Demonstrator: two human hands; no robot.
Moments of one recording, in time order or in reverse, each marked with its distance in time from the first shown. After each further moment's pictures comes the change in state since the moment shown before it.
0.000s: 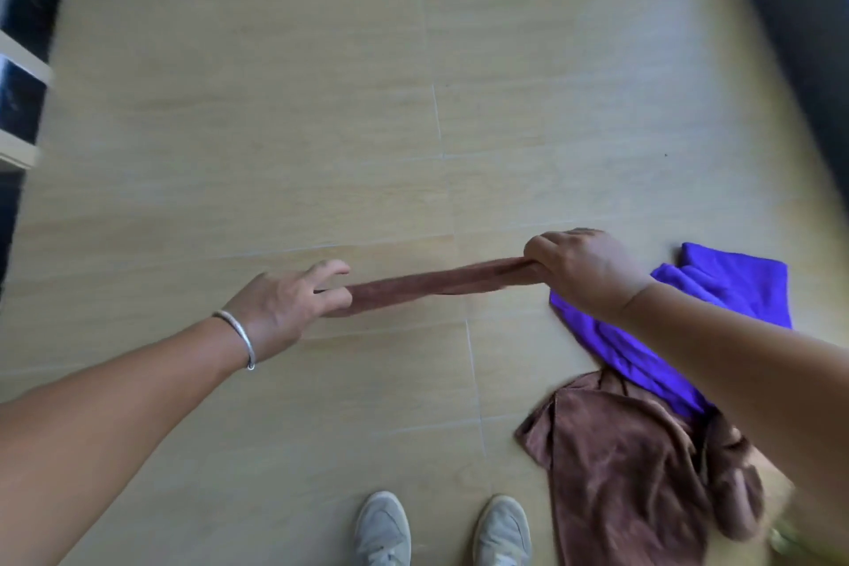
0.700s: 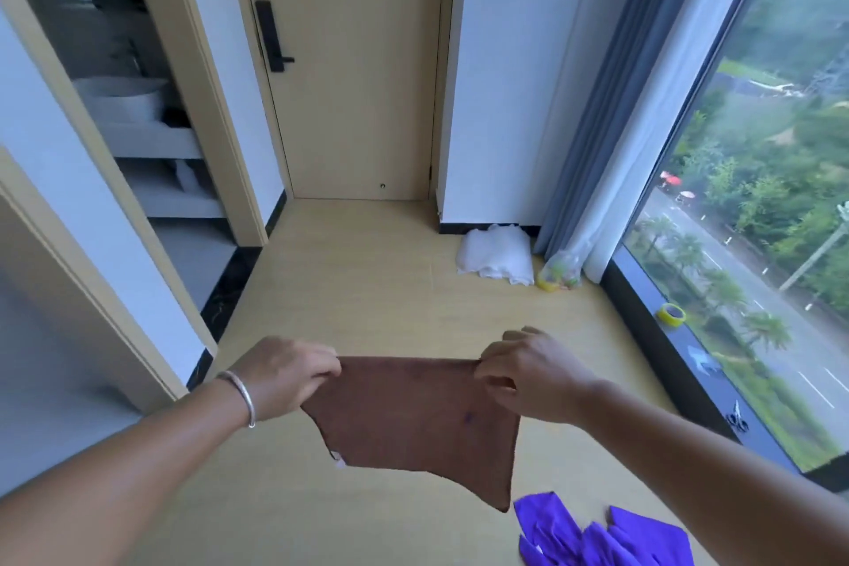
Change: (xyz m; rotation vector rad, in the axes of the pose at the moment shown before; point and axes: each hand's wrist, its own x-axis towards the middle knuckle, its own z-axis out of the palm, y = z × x) left_hand -0.193 0.028 -0.564 0.115 0.295 -0.133; right_hand -0.032 -0.180 -0.569 -0.160 0.144 -0.221
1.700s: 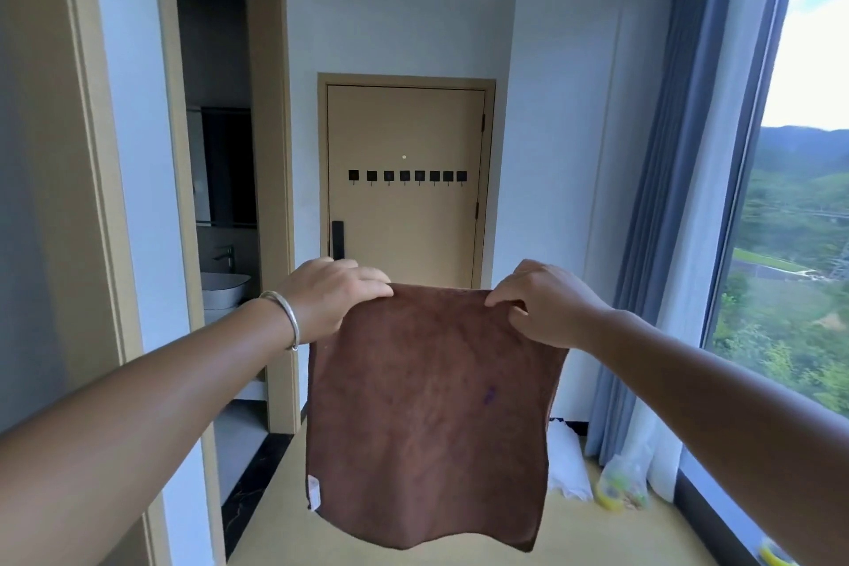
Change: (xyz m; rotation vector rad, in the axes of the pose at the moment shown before) left_hand 0.033 -0.103 -0.311 0.437 0.466 -0.034; right_hand 0.163 -0.014 -0.291 -0.162 0.455 0.094
